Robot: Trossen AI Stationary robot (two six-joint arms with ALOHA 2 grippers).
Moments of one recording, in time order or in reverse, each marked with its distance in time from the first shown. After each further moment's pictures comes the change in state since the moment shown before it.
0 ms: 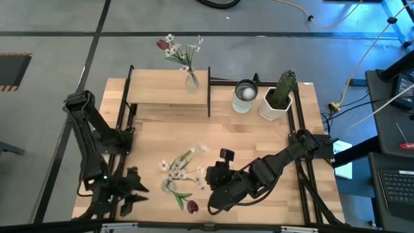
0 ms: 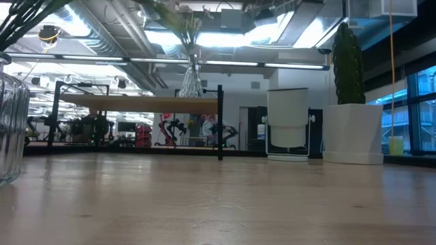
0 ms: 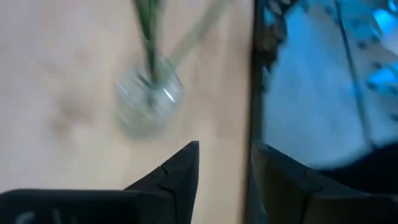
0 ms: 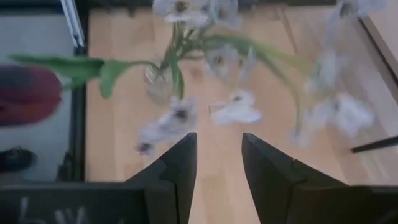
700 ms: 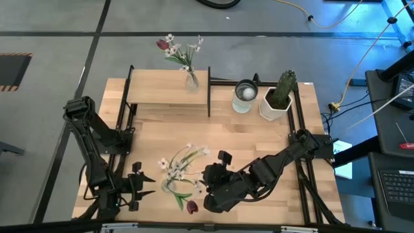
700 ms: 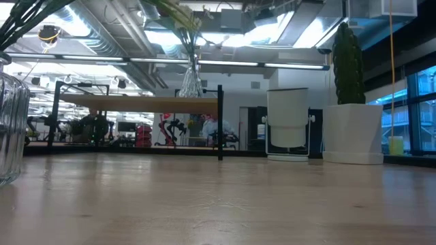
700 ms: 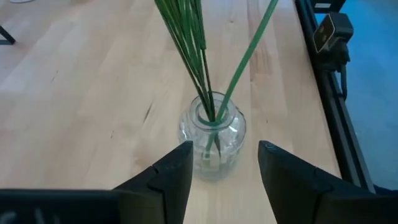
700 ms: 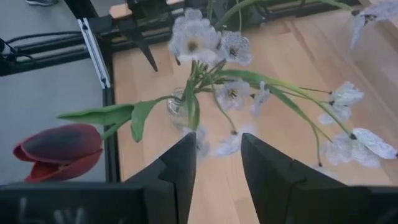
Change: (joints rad) left arm 0.016 0.111 0.000 -0.096 -0.206 0.204; right arm 0.000 0.000 0.000 0.124 -0.001 0.099
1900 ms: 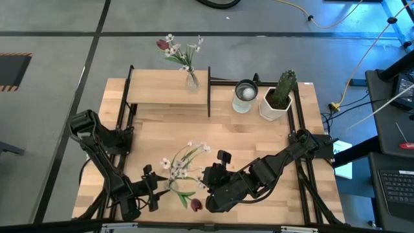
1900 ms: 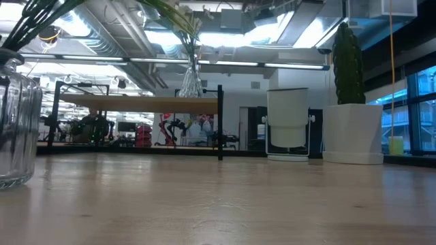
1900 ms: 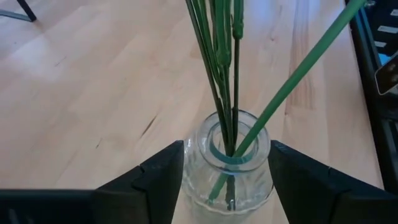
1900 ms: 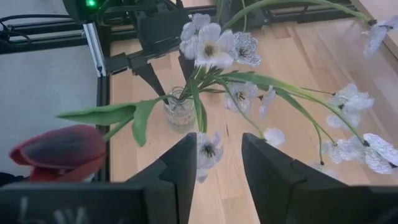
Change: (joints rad) left arm 0.139 0.234 0.002 0.213 -0.076 -0.104; right arm 0.000 0.000 0.000 -0.014 -0.002 -0.085
